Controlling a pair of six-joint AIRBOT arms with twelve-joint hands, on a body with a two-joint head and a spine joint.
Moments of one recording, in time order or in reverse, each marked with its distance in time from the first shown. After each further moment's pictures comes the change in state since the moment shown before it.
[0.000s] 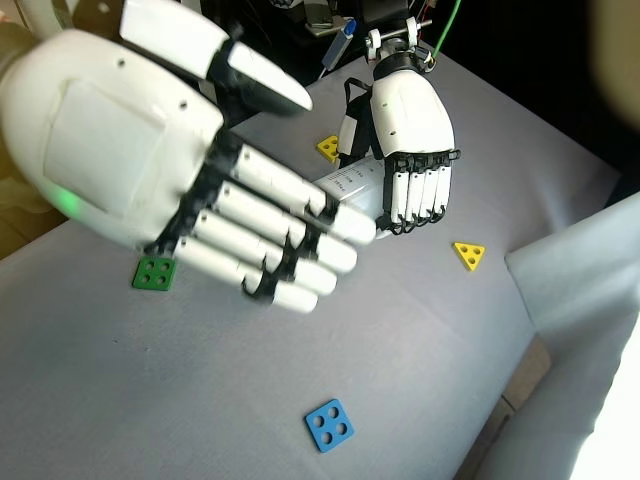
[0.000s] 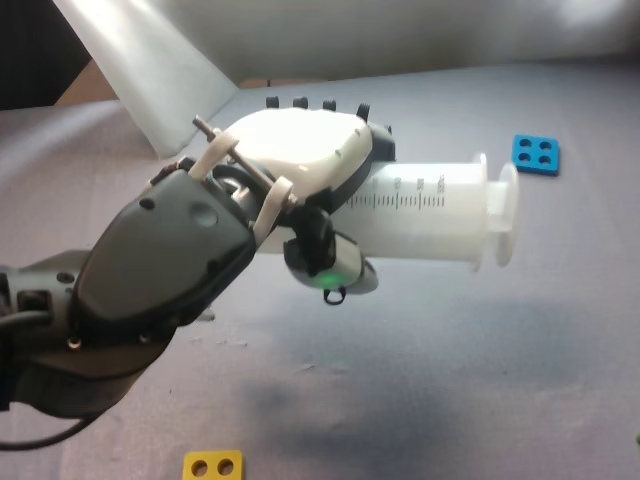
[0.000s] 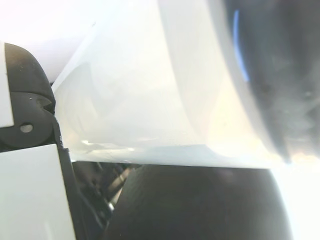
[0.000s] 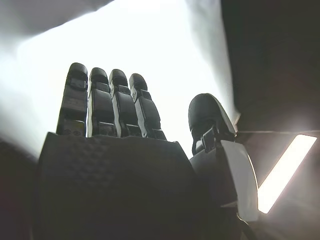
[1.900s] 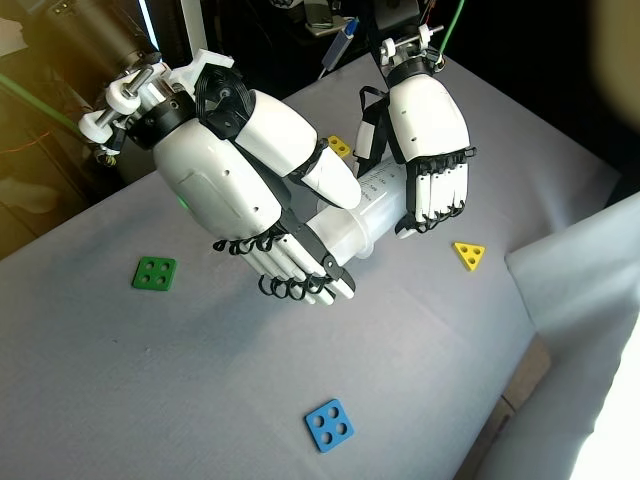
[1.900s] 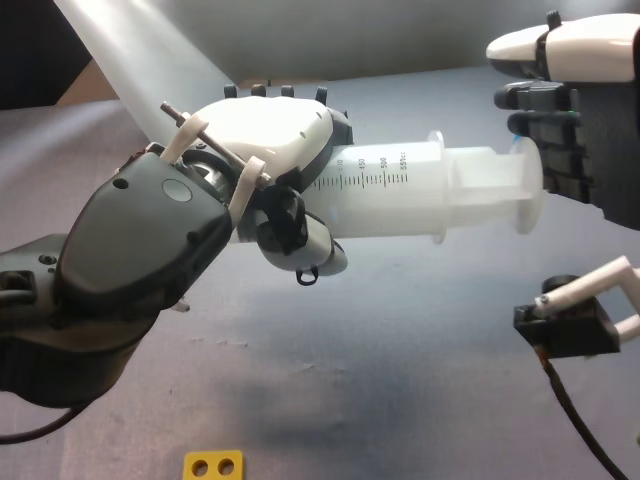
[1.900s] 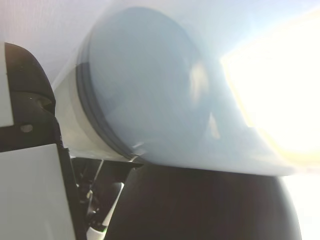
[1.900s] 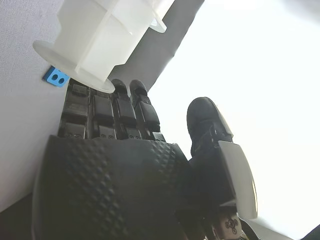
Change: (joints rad) left arm -0.029 0.014 0.006 -0.092 -0.059 0.044; right arm -0.087 -0.426 -0.063 0.616 -0.855 0.427
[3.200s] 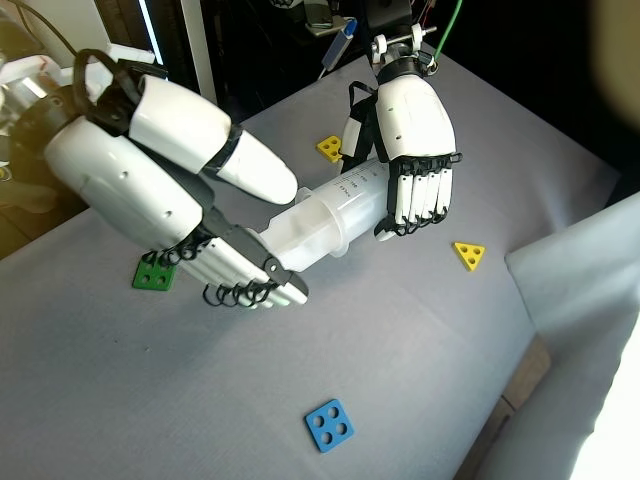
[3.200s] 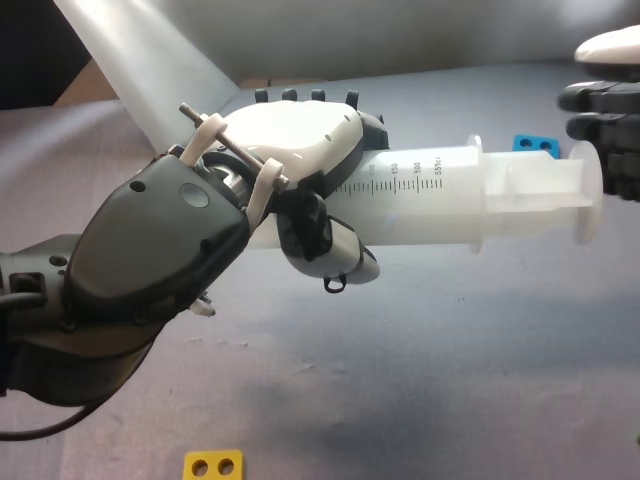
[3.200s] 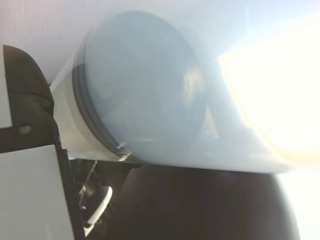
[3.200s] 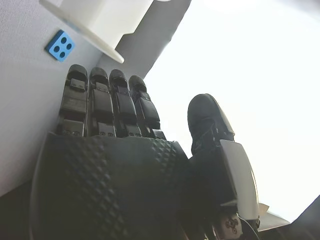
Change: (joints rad) left arm 0.001 -0.006 -0.001 0.038 0.055 -0.038; right arm -0.055 0.272 -0.048 0.046 0.252 -0.148
